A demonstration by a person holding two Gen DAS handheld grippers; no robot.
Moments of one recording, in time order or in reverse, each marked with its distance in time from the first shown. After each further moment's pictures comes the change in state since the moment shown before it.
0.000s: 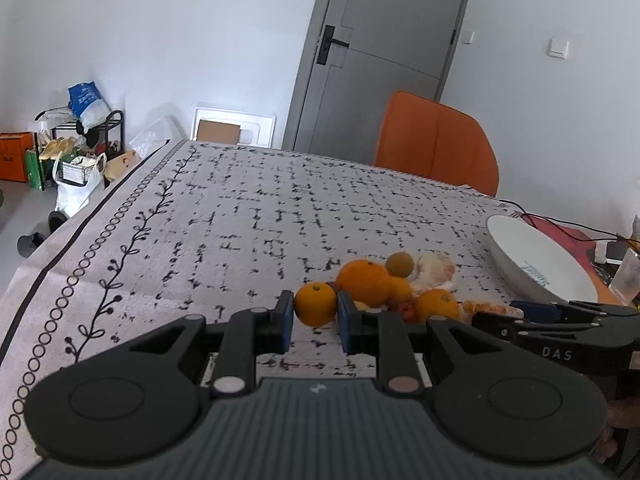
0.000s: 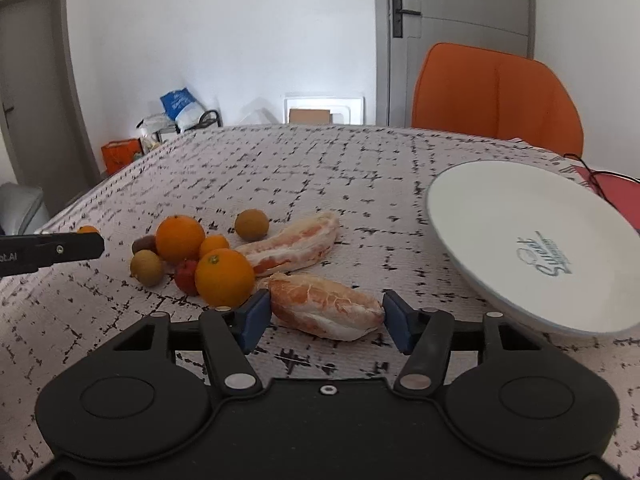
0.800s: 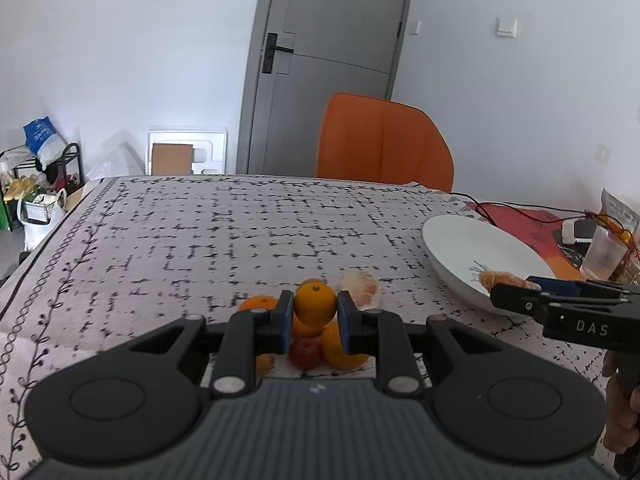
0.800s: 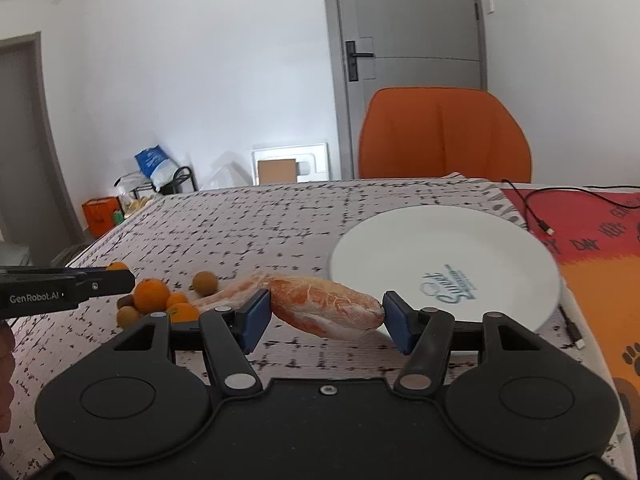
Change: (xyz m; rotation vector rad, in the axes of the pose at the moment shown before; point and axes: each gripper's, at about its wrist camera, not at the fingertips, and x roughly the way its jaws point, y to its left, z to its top) left arm 0.014 -0.067 0.019 0.121 -0.012 -0.080; right arm -0.054 -0.050 0.008 0.098 -0.140 -0.061
